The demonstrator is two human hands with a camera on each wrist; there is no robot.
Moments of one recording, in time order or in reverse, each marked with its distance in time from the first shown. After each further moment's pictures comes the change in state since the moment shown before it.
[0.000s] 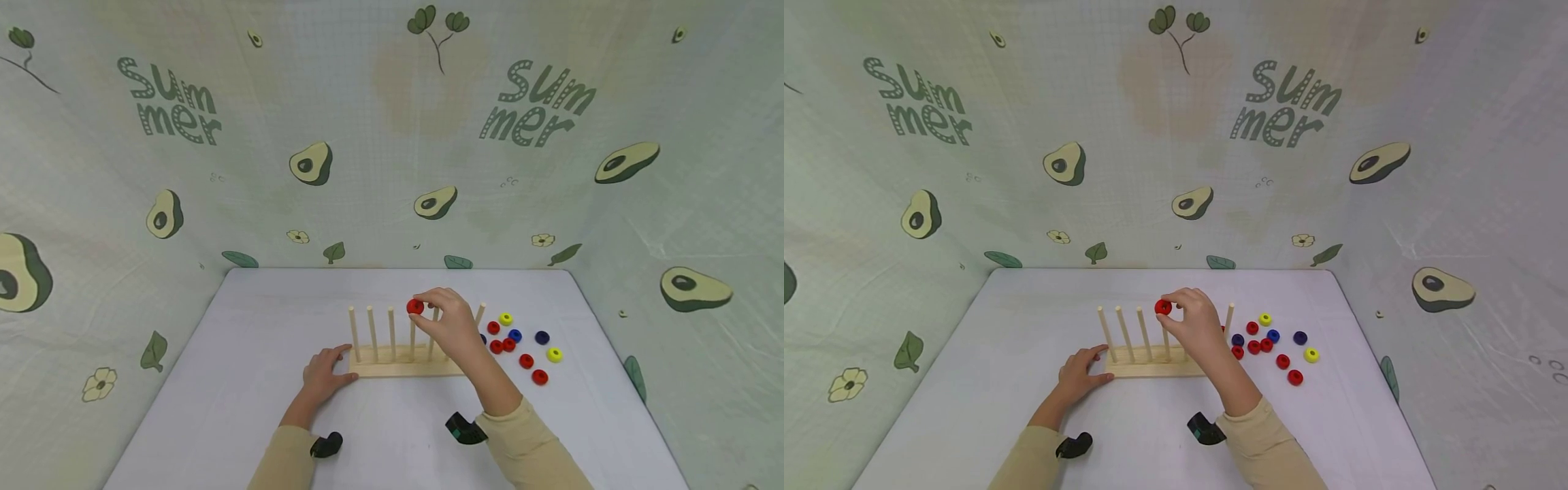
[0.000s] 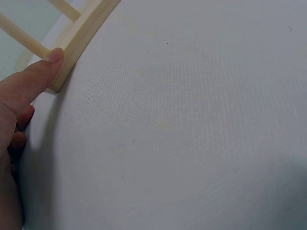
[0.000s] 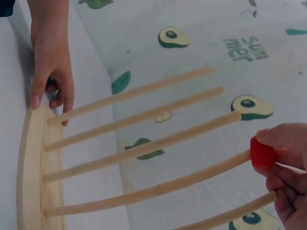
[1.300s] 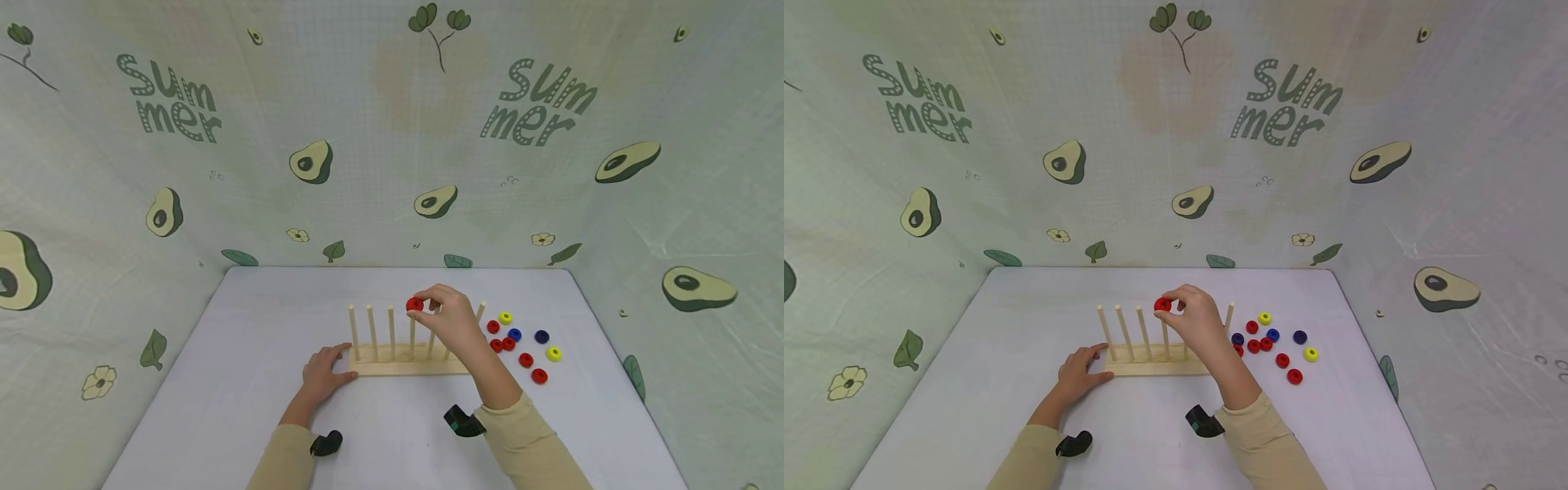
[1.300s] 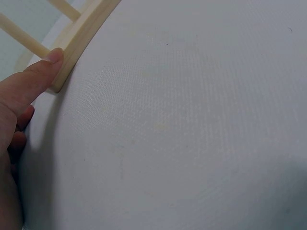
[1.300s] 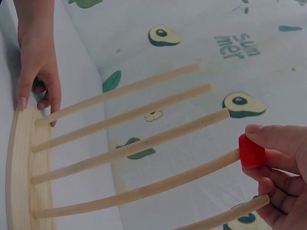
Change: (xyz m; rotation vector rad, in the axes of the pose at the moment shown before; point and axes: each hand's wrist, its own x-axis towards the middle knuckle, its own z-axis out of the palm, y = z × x) left_hand -0.001 0.000 -0.001 -0.031 -0.004 -0.002; right_hand 0.007 -0.007 -0.006 -0.023 -0.086 0.142
